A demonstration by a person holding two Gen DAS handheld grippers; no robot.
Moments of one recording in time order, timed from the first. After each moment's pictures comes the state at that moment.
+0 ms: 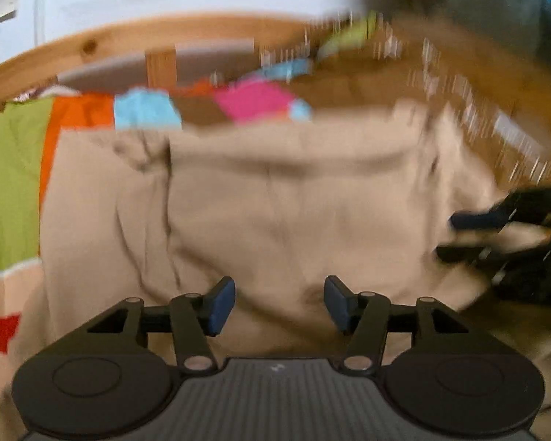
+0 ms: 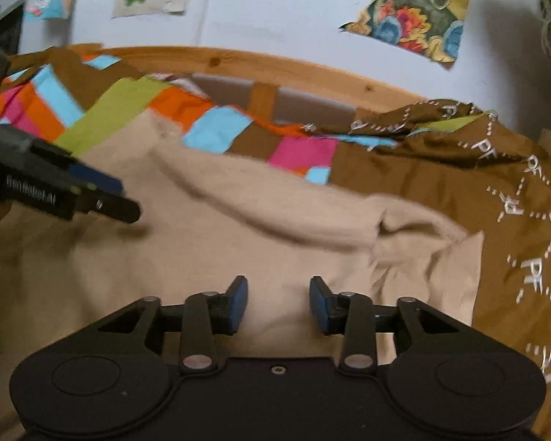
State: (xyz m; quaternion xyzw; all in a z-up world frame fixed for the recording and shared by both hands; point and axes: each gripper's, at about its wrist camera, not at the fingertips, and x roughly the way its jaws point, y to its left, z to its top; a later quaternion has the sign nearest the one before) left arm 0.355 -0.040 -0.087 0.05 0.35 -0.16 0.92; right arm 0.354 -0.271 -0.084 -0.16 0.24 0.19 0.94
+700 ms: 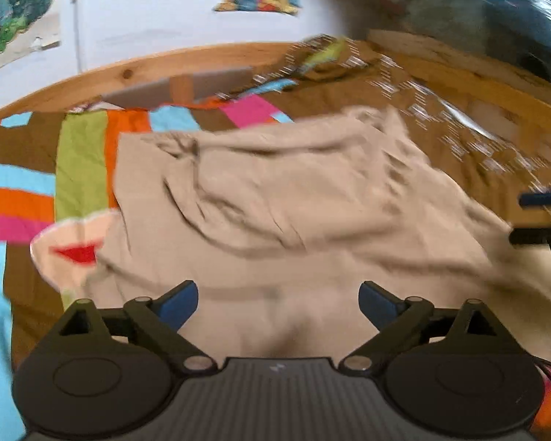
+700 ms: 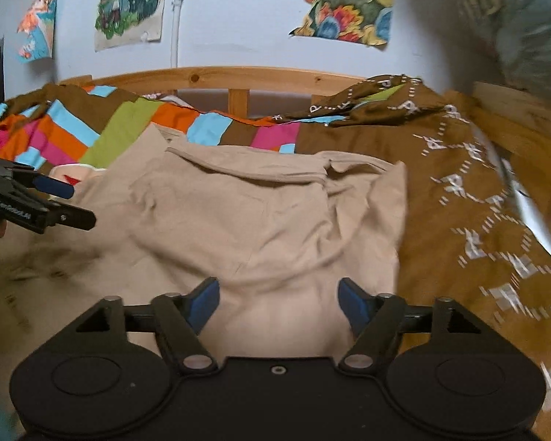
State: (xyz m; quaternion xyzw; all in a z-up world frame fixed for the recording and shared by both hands) left arm 0.194 -0.021 -0.031 0.07 0.33 -0.16 0.93; right arm 0.218 -0.326 -0.049 -0.07 0.26 0.15 0.95
